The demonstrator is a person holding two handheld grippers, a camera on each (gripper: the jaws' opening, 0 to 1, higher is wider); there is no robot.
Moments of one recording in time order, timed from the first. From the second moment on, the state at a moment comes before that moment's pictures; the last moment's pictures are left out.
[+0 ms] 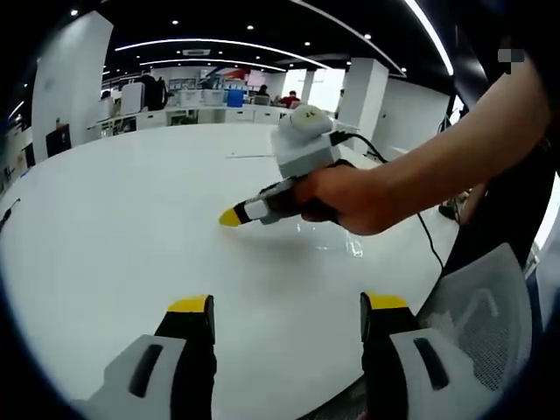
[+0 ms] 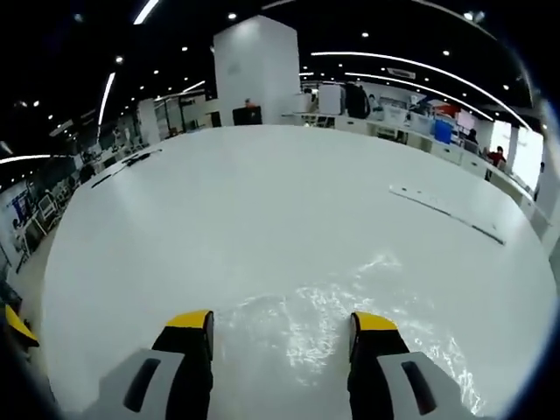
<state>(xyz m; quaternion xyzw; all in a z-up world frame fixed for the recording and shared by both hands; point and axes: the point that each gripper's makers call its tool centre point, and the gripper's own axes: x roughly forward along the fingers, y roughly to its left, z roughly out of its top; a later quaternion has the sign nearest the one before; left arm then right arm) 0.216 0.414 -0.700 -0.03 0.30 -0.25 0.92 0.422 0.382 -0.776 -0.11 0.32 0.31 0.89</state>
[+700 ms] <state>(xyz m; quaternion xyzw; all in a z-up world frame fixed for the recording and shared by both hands) 0.217 0.415 -0.699 -0.04 0.30 -0.24 0.92 0.426 0.382 -0.779 -0.12 0.32 0.32 0.88</state>
